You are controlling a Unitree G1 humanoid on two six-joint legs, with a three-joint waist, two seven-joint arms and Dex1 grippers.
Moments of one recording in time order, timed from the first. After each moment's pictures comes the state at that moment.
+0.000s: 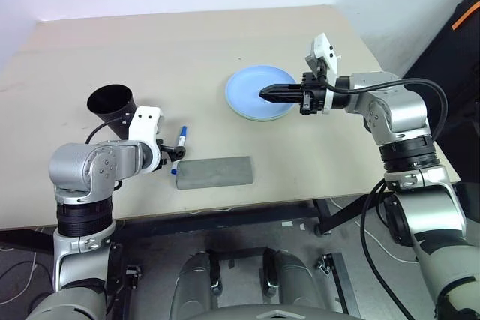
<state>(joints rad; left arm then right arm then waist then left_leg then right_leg) -0.57 0.47 0.19 -0.27 -0.51 1.60 -0.06 -0.96 -0.51 0.10 0.36 0.37 0.52 1.21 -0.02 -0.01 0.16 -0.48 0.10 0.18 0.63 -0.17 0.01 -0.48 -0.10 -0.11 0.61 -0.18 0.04</state>
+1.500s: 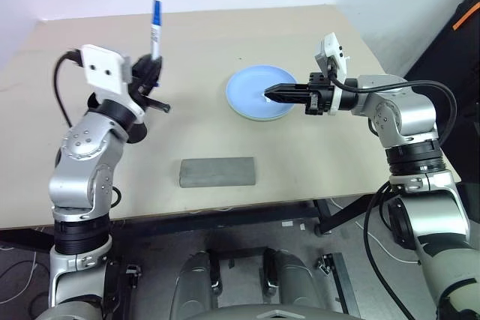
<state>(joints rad) -0.46 0.48 0.28 -0.28 -0.36 0.41 -0.28 -0.92 -0.54 0.06 0.31 0.41 0.56 1.21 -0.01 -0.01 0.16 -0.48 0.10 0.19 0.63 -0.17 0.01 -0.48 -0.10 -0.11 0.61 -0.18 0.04</state>
